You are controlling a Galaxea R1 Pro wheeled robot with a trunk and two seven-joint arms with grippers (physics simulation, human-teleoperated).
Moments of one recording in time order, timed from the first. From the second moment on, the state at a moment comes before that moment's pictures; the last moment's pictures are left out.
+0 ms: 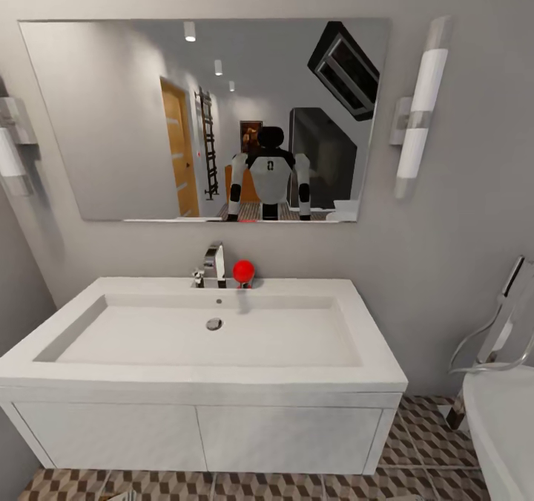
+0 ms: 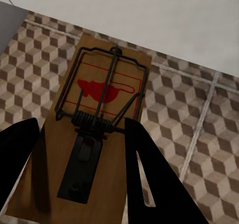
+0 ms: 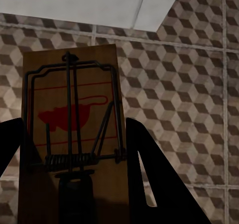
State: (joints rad) left arm -0.36 0.11 -0.18 -0.06 0.48 -0.35 0.16; right arm -0.44 -0.06 0.03 0.07 0.07 -0.26 -0.02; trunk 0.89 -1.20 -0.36
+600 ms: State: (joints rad) left arm -0.36 0.11 -0.19 -0.06 0.48 -0.36 0.28; right arm -0.44 -0.06 0.03 0.07 0.07 -0.26 -0.03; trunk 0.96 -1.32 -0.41
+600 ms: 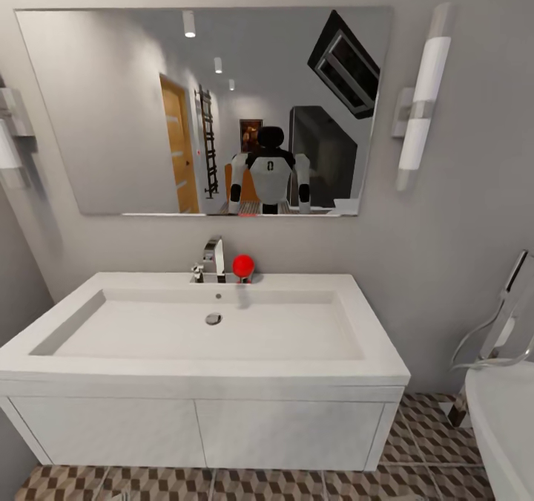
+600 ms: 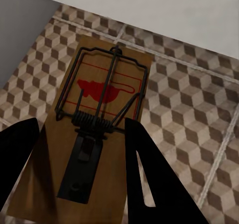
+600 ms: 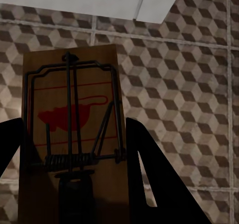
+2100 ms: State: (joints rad) left arm -0.36 0.08 -0.24 -0.06 0.47 -0.38 0.20; right arm -0.44 -0.11 0.02 0.07 0.05 -0.26 0.23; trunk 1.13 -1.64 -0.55
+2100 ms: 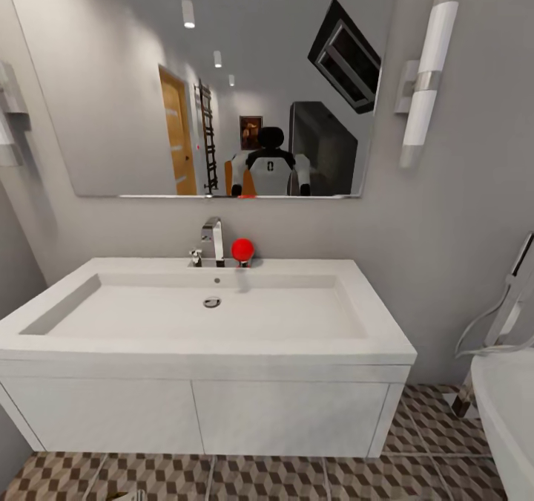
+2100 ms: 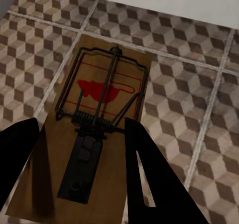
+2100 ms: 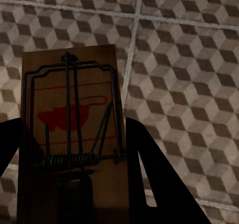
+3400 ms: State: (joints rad) left arm -0.36 0.08 -0.24 -0.06 0.47 -0.38 0.21; right arm -0.42 -0.24 0.02 0.08 -0.19 -0.45 0.51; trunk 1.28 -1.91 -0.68
